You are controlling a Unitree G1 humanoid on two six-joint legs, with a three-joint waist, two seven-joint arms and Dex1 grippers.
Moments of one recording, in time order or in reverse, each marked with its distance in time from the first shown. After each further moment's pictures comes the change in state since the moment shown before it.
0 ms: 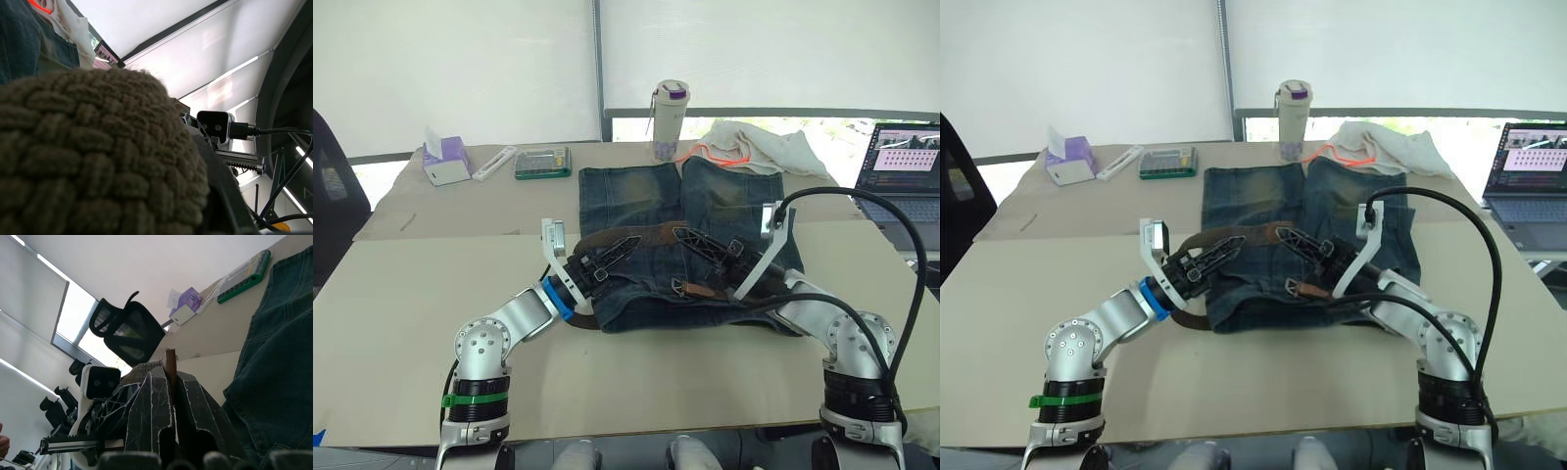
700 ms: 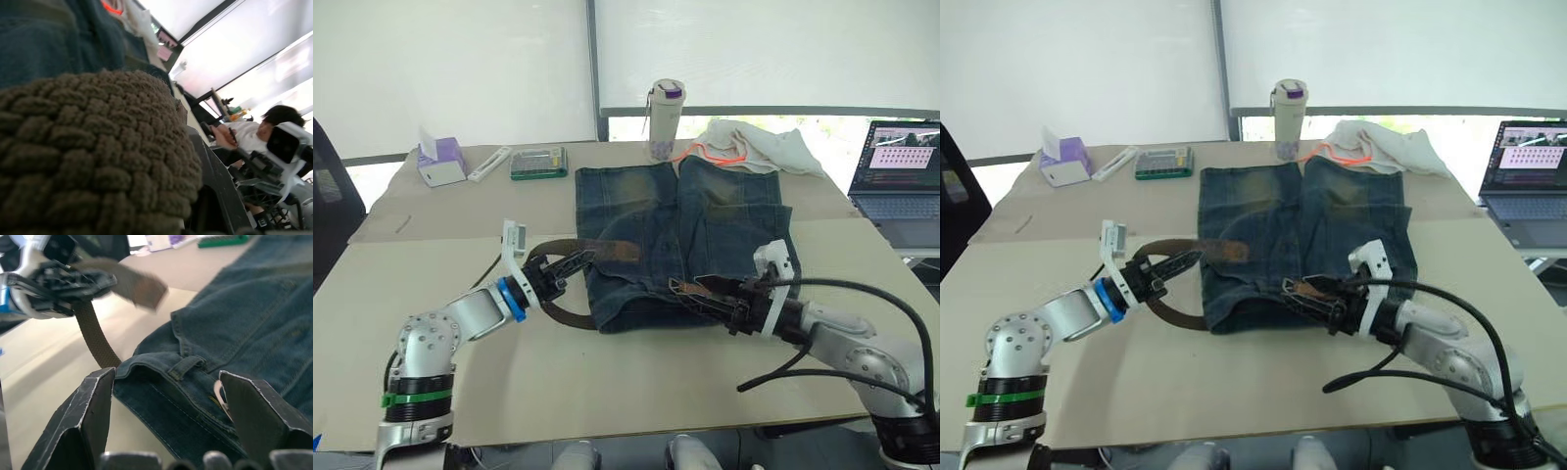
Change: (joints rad) left arm 0.076 0.322 0.071 0.034 0.112 0.135 -0.073; right arm 0.274 -0.303 0.179 -0.194 -0.637 -0.313 0.523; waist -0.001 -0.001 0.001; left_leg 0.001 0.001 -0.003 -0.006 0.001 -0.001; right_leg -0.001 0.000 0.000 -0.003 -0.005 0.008
